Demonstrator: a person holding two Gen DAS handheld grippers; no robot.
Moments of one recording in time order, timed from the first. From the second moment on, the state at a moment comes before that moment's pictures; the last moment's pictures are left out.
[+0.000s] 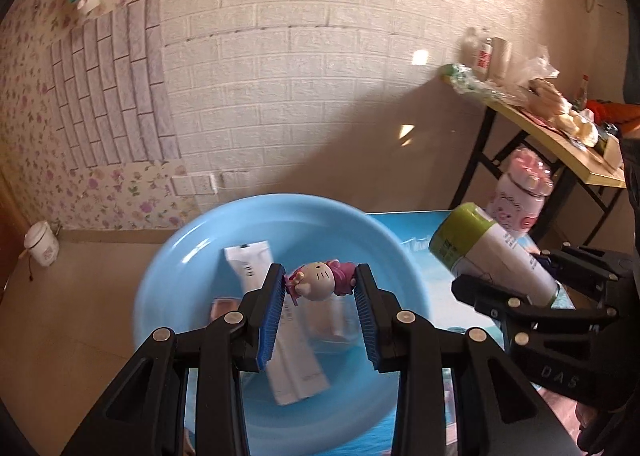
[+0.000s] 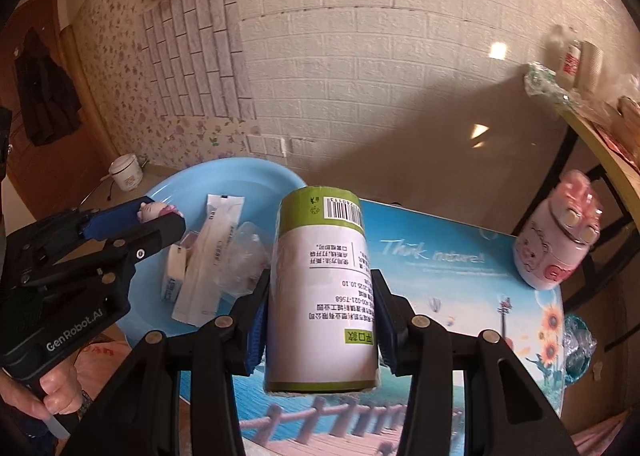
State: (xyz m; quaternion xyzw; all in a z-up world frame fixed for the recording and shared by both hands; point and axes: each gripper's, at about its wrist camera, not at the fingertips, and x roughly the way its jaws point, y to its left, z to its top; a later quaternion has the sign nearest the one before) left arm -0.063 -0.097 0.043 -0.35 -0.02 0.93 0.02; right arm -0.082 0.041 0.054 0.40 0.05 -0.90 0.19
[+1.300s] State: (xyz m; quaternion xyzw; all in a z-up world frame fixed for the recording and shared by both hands) left arm -0.050 -0.170 0.016 -0.36 -0.05 0.93 -0.05; right arm -0.103 -0.031 0.028 0.39 0.05 -0.88 0.25
